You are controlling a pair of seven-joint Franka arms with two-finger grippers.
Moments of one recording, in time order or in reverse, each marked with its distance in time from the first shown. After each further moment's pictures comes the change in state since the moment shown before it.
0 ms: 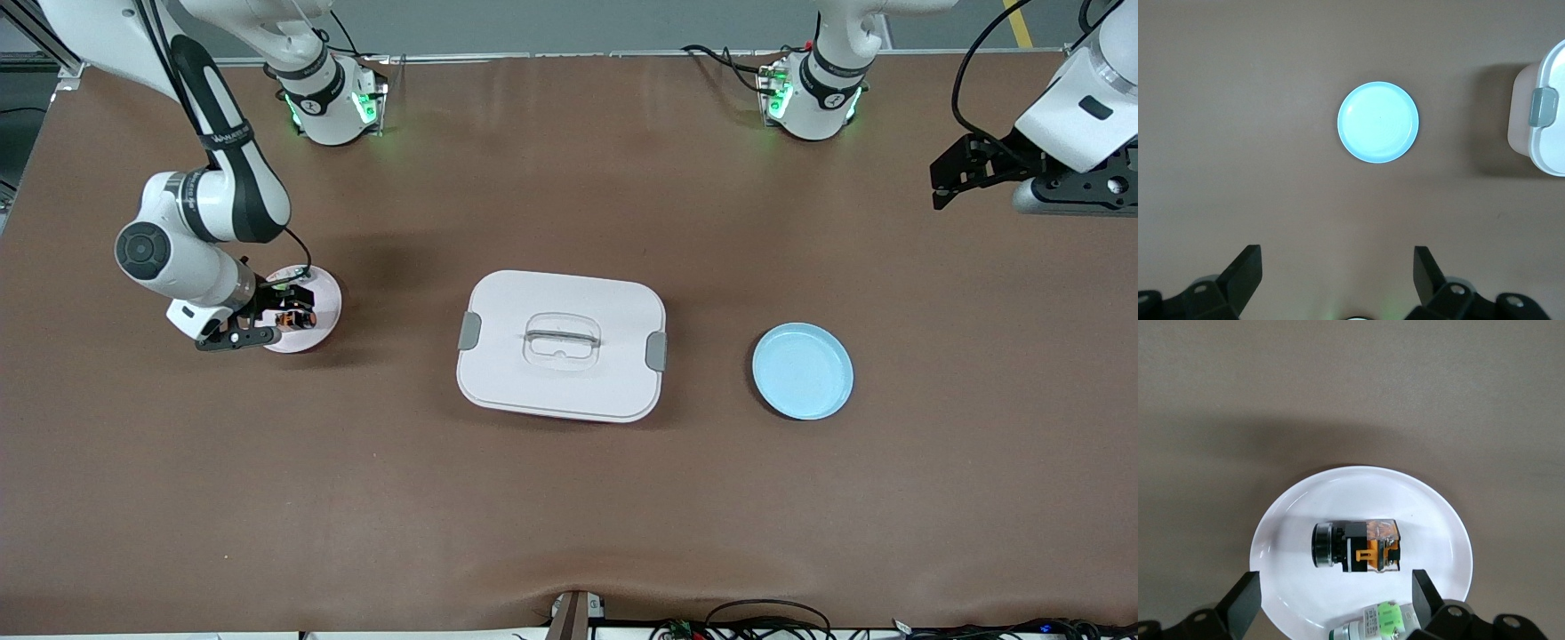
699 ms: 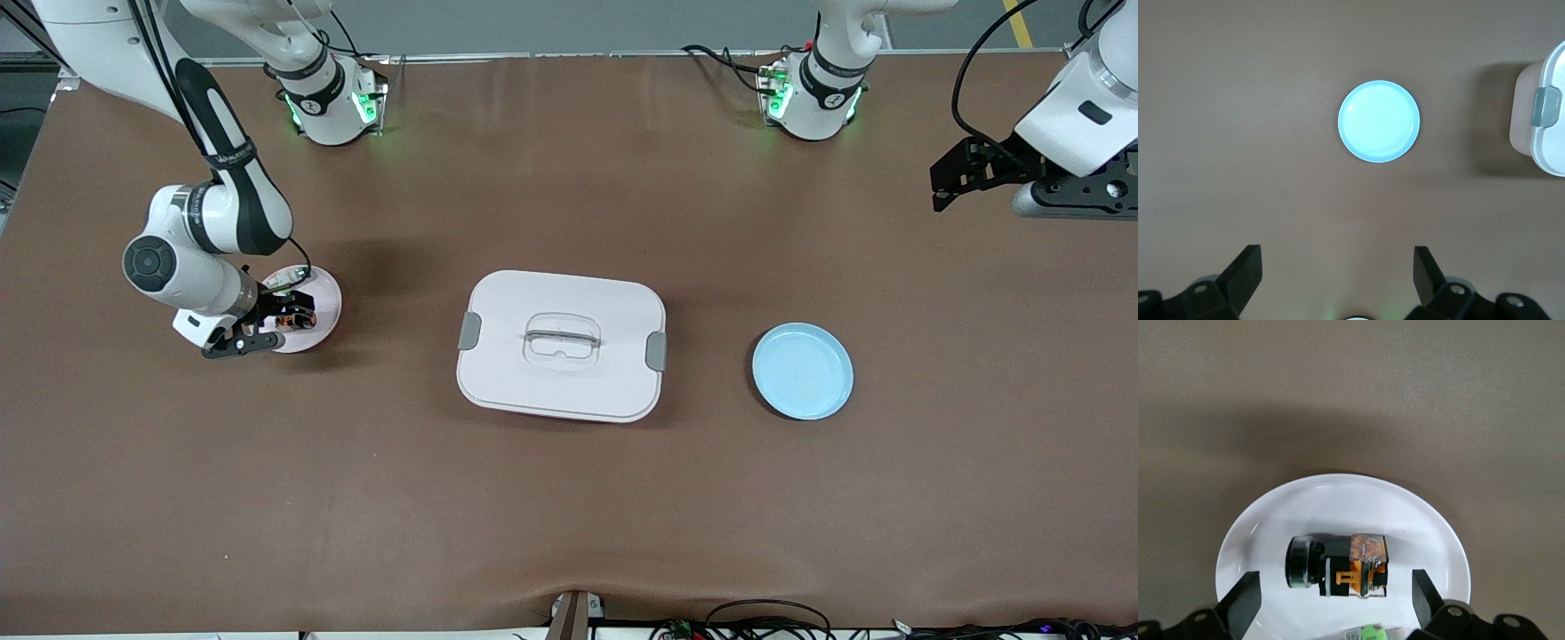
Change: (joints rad) left arm 0.003 0.007 0.000 0.000 0.000 0.000 0.000; right arm -0.015 0.063 -0.007 0.009 0.000 0.049 -0.060
